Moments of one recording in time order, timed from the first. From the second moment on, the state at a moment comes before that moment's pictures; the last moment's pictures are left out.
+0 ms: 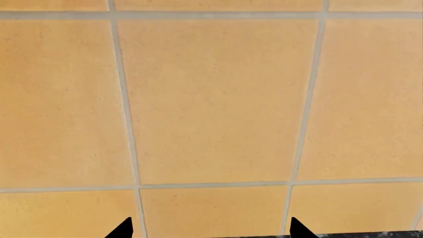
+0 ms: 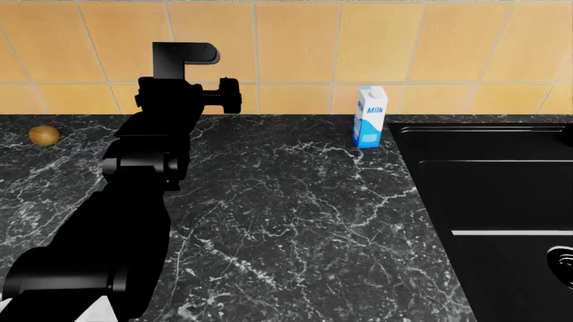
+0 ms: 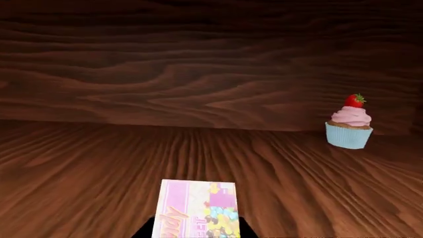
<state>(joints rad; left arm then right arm) -1.39 -0.03 0.00 -1.31 0.00 -0.14 0.07 2.25 0.35 -0.54 0.37 1.91 1.31 1.44</state>
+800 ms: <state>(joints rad) -1.39 -0.03 0.01 -1.31 0.00 -0.12 0.08 2.29 0.36 -0.53 0.18 1.72 1.24 1.29</state>
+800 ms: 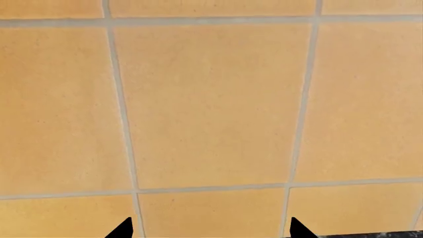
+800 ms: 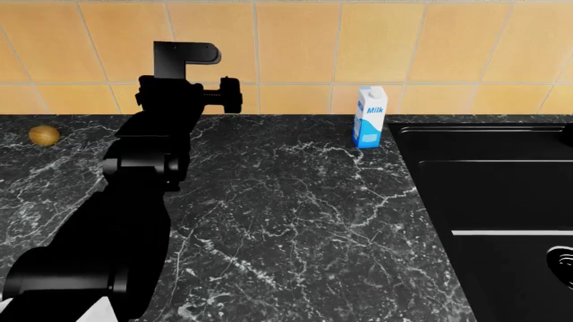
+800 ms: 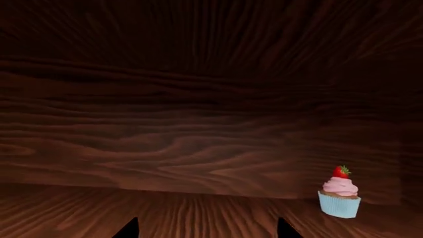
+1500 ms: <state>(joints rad) -1.27 -0.03 0.02 -0.58 -0.04 -0.41 0.13 2.35 0.52 -0.54 -0.14 2.12 1.11 1.54</state>
